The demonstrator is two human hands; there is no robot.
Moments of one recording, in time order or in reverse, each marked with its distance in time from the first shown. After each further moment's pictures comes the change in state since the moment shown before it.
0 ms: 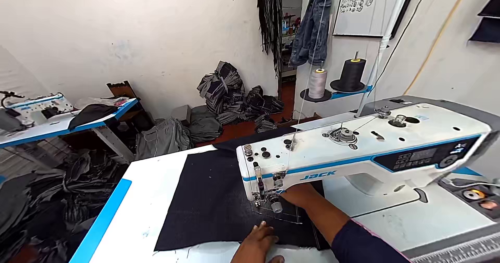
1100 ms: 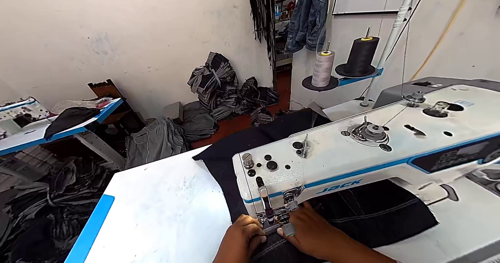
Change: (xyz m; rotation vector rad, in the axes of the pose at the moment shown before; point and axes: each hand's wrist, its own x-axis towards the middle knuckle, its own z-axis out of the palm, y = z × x) left_hand 0.049 -0.093 -0.013 0.100 0.241 0.262; right_hand -0.045 -0.025 0.010 0.002 -0.244 -0.279
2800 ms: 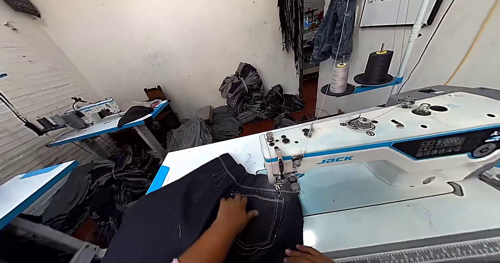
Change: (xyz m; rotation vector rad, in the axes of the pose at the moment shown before) left_hand -0.025 0.059 -0.078 0.542 -0.585 -0.747; right_hand -0.086 -0.051 0.120 0.087 0.491 -0.691
